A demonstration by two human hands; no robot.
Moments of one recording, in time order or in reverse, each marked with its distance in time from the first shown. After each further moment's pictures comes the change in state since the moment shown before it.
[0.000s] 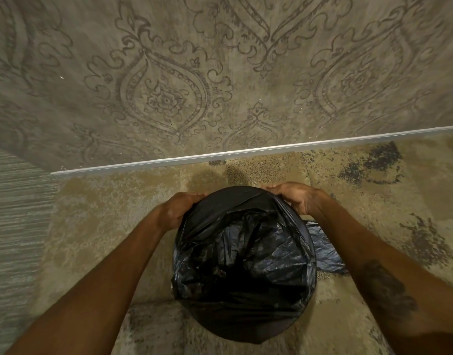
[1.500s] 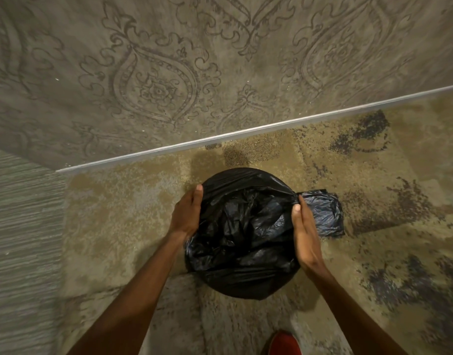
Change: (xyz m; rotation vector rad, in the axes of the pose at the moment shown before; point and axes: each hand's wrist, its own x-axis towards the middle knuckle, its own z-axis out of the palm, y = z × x) left_hand -0.072 -0.046 0.037 0.543 0.411 0.382; right_hand -0.114 0.146 0.076 -0.060 0.657 -0.462
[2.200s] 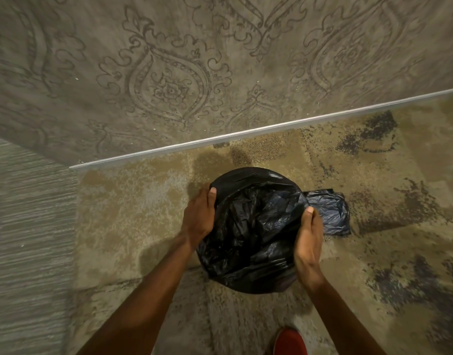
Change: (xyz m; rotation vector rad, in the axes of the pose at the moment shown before) left_hand -0.015 0.005 -0.003 0.227 -0.002 0.172; right_hand -0.023 -0.011 0.025 0.111 0.248 0.209
